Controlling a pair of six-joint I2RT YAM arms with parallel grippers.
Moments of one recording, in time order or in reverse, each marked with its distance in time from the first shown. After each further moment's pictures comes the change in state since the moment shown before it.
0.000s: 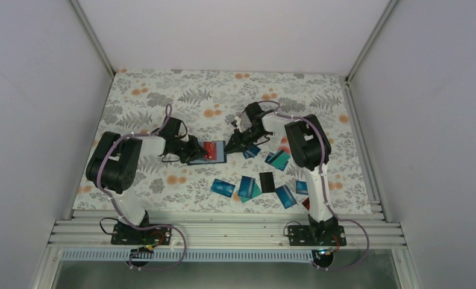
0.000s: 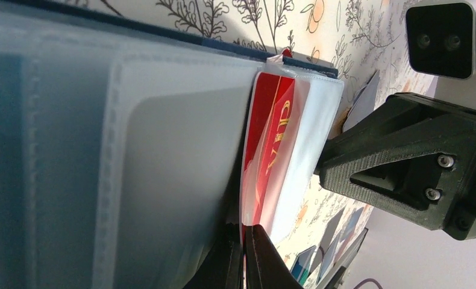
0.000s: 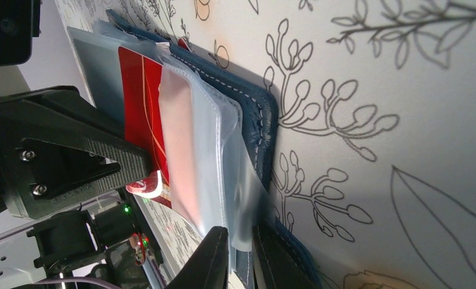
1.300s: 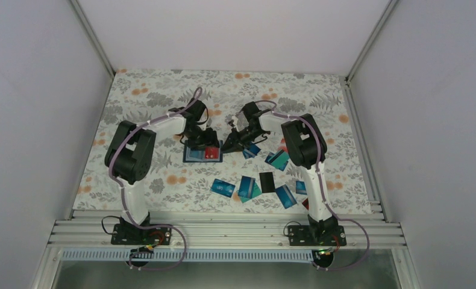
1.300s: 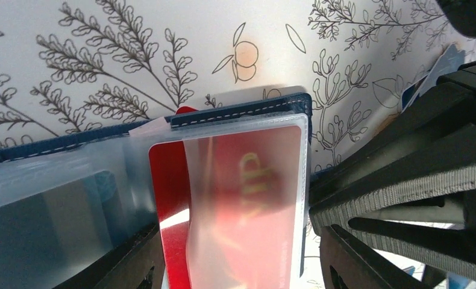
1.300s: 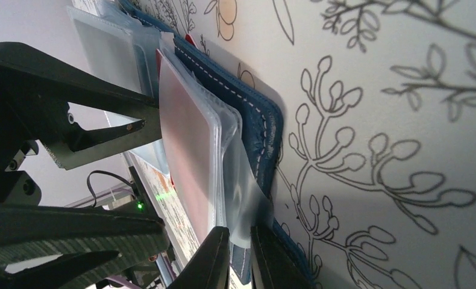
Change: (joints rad) left arm -0.148 0.158 0.459 -0.529 -0.314 0.350; right arm 0.010 0.058 0.068 -0.018 -0.057 0.003
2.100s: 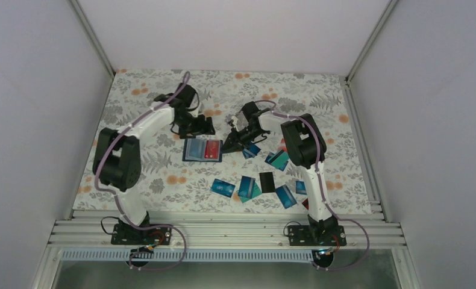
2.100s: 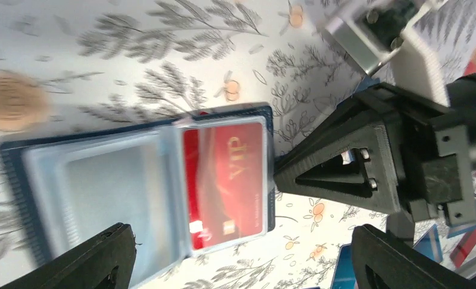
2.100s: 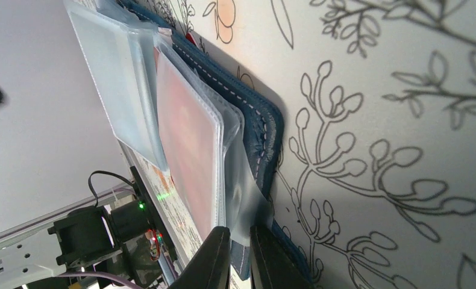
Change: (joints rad) left arm 0.034 -0.070 0.169 -0.230 -0.047 0.064; right arm 0.000 0.010 0.020 -0.024 -0.002 -0.002
